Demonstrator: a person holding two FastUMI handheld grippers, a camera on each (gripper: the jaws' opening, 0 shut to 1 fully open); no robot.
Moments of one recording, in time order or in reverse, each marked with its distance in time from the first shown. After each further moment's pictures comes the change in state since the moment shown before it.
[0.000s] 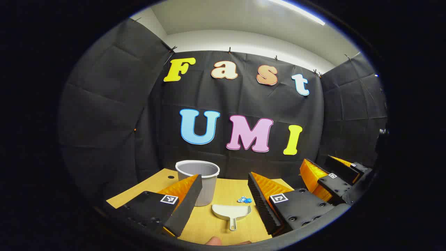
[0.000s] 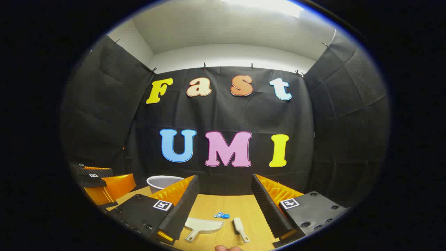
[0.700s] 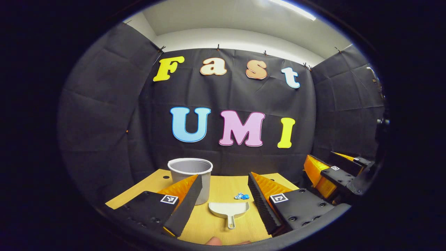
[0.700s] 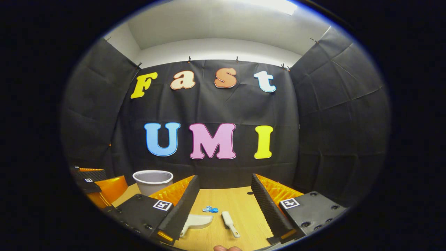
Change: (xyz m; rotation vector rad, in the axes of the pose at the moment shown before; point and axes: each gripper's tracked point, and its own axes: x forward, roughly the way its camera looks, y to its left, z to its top) left arm 0.010 -0.026 -0.023 0.058 0.022 -0.061; right arm -0.011 -0.033 -0.025 0.006 0.059 -0.099
